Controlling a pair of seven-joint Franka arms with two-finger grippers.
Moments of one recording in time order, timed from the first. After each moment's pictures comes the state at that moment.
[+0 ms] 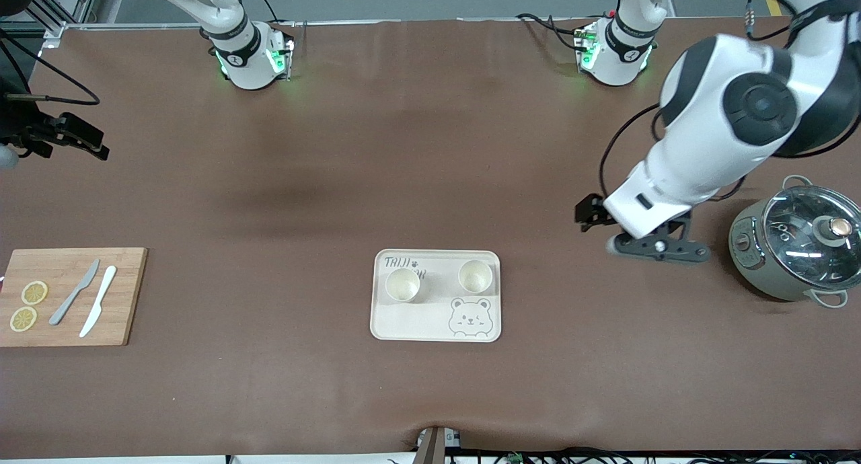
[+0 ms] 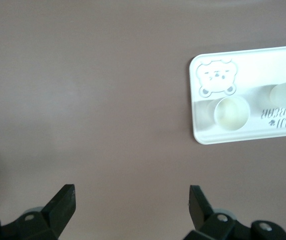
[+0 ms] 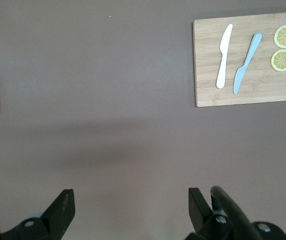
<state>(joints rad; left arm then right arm) -0.23 0.35 -0.17 -1.42 0.02 1.80 -0.26 0.03 -0.11 -0.10 -1.75 -0.01 1.62 -0.01</state>
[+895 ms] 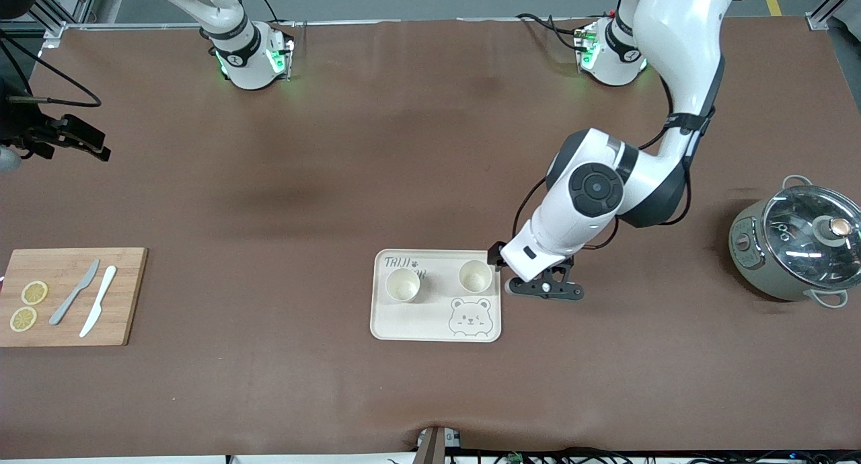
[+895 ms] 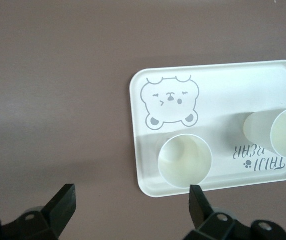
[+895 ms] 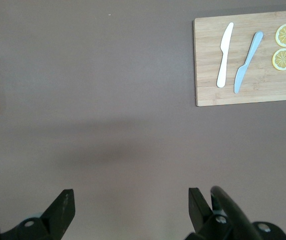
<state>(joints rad) -0.37 0.62 -0.17 -1.41 0.03 2.14 -0.40 0.03 -0.10 -0.10 -1.75 -0.01 1.62 -0.01</state>
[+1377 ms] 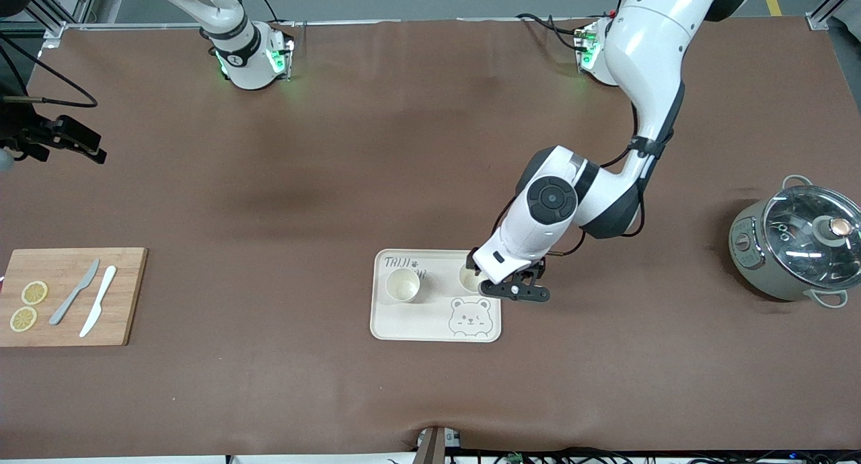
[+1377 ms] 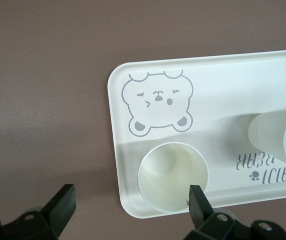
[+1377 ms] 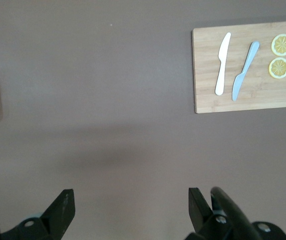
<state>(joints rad) -0.41 0.71 -0.17 -1.41 0.08 2.25 -0.44 0.04 -0.09 -0.10 -1.71 -0.01 1.63 -0.01</state>
